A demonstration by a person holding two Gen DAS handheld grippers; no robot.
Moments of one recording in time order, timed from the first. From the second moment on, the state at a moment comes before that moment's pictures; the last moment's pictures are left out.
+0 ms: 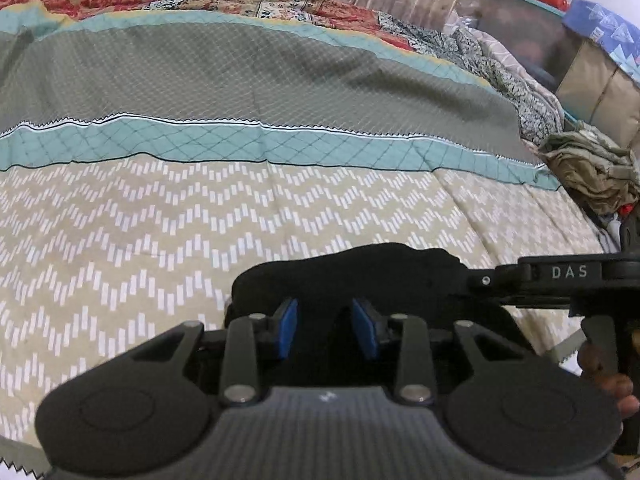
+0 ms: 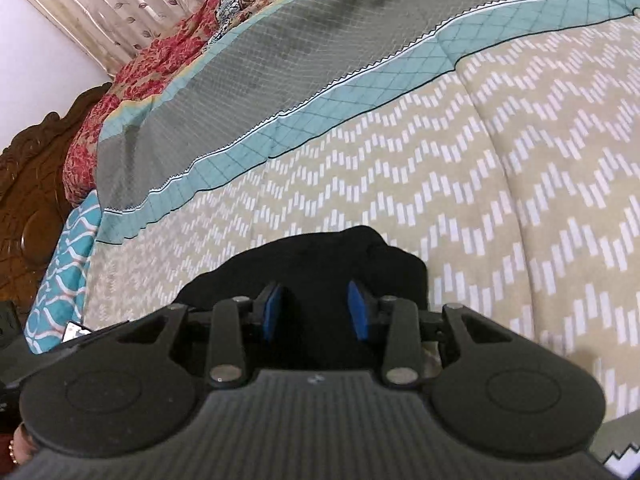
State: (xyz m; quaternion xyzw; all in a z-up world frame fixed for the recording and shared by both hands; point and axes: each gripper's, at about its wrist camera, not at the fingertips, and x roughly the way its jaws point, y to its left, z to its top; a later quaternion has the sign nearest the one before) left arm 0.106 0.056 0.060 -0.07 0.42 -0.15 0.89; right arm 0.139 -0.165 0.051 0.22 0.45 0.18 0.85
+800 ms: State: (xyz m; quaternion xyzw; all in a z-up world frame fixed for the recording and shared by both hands) left arm 0.027 0.102 0.045 -0.17 0.48 -0.06 0.86; right arm 0.012 -0.207 0.035 0.32 0.46 0.21 0.80
